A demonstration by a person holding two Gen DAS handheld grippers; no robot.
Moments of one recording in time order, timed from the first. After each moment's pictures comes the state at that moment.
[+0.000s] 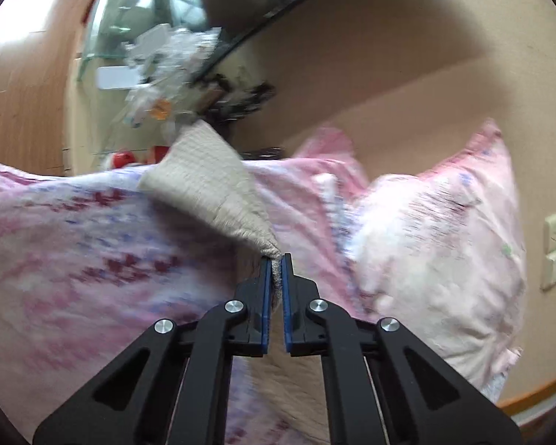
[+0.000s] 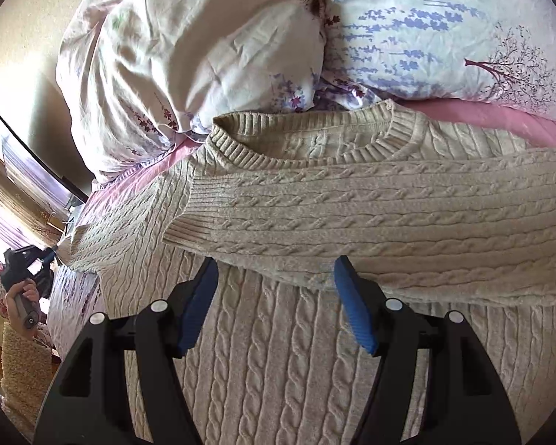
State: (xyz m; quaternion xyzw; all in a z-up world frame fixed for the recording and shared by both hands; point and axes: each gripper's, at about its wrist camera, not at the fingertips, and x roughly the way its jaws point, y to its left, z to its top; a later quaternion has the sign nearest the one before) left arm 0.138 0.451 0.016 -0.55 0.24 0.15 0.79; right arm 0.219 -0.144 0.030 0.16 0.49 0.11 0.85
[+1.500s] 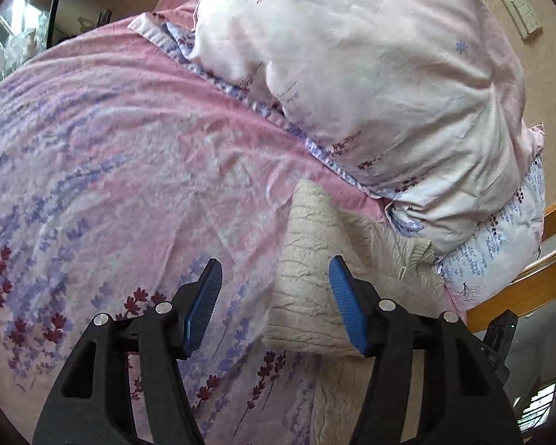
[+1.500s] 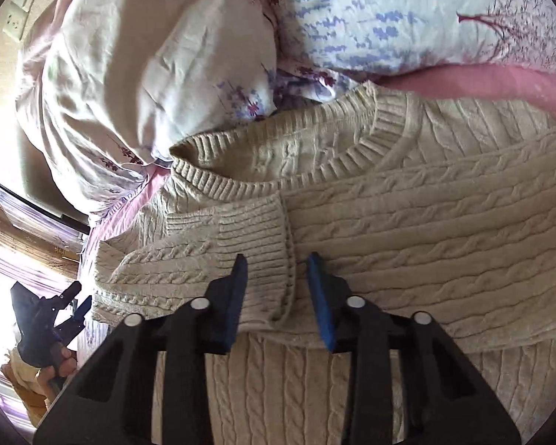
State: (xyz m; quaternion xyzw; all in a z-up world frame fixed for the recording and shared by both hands) left arm 0.205 0.273 0.003 -0.34 0.42 -0.03 0.84; right arm 0.267 -0.158 0.018 0.24 0.53 0.10 0.81
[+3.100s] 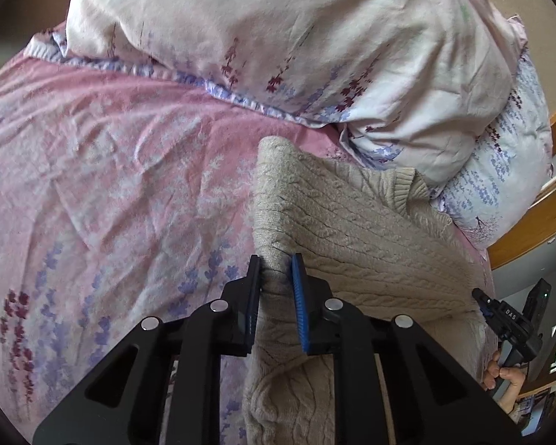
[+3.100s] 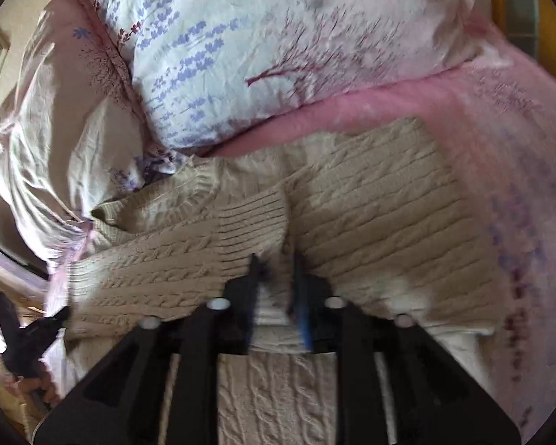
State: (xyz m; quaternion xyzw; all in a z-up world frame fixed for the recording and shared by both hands) left arm 0.237 0.176 0.006 -0.22 0.46 -0.09 0.86; right arm 0.210 -0.284 0.021 0.22 0.46 -0.05 0.86
